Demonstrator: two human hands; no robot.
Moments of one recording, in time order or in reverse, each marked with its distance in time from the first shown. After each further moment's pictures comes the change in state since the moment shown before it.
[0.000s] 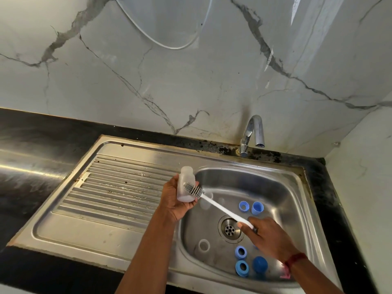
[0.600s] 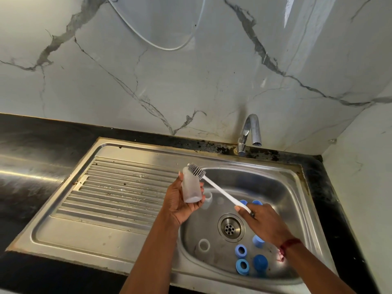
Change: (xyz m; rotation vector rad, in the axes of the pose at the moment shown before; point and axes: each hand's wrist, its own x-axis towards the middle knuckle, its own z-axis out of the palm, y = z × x) left_hand -0.005 -0.012 0.002 0.015 -0.151 -0.046; right_hand 0.021 -0.013 -0.012 0.022 0.080 0.071
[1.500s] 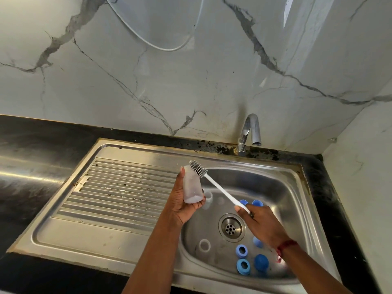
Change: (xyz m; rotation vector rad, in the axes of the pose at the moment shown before) left_hand 0.004 -0.007 0.004 0.016 -0.006 0.097; right_hand -0.006 -0.008 0.007 0.217 -0.032 0.081
